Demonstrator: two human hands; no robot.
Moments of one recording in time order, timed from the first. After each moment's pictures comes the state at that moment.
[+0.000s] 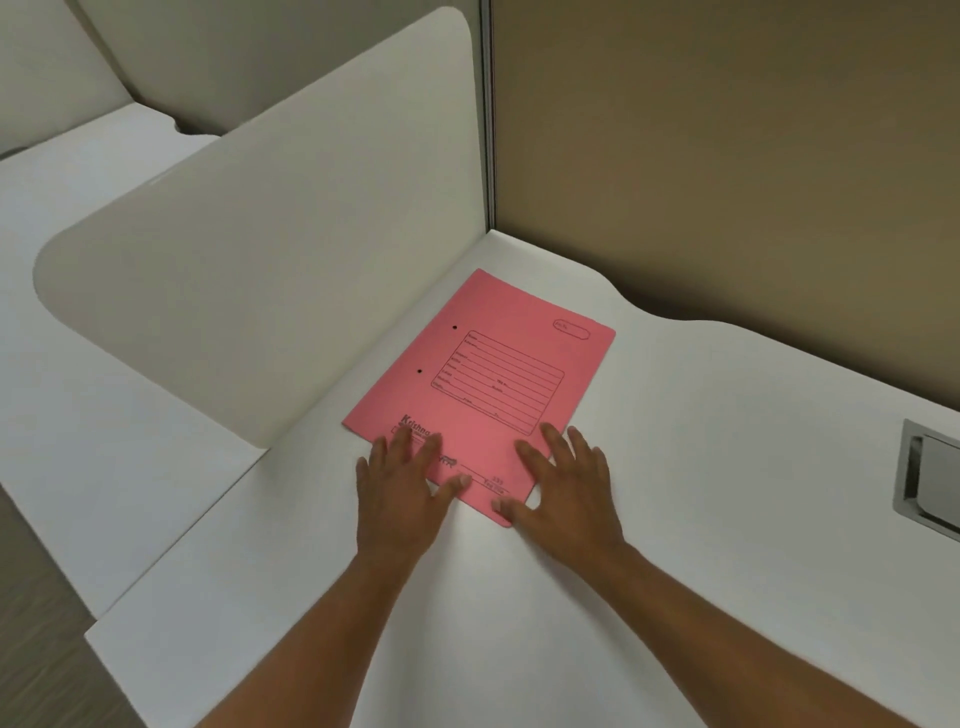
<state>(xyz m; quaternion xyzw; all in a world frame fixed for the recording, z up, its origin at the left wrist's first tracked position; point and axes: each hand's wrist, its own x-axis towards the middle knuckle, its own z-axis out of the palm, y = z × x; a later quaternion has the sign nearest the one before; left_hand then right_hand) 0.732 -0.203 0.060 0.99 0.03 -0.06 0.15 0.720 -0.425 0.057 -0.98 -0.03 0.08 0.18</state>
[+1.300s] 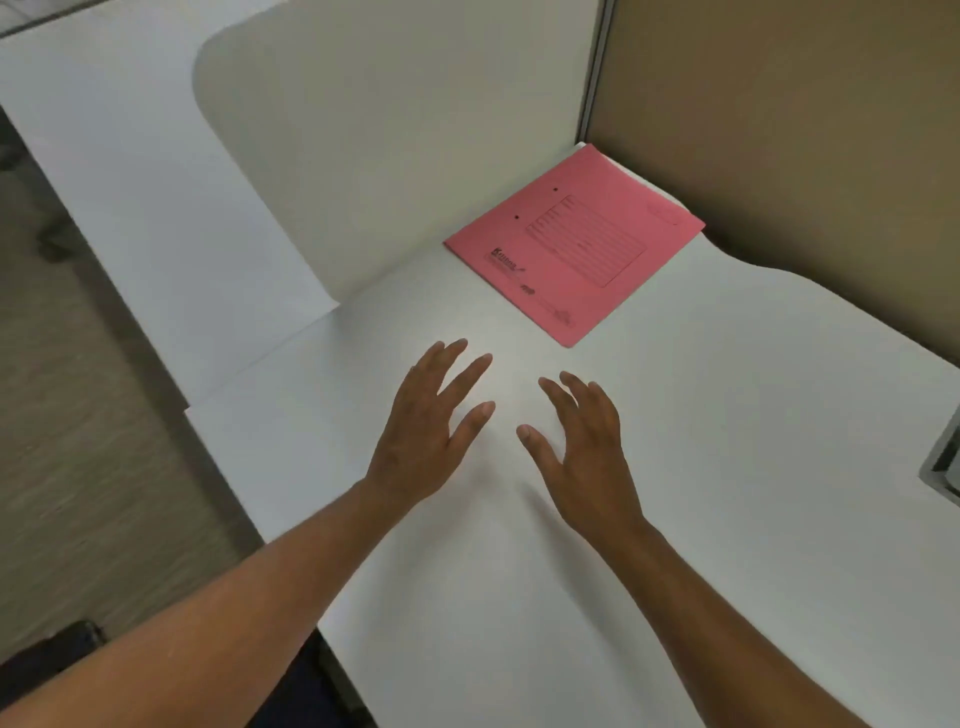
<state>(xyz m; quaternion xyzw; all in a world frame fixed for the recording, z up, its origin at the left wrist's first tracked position) 0.630 -0.197 0.091 0.95 -0.06 0.07 0.29 0.627 -0.411 0.101 -0.93 -0.07 0.06 0.35</state>
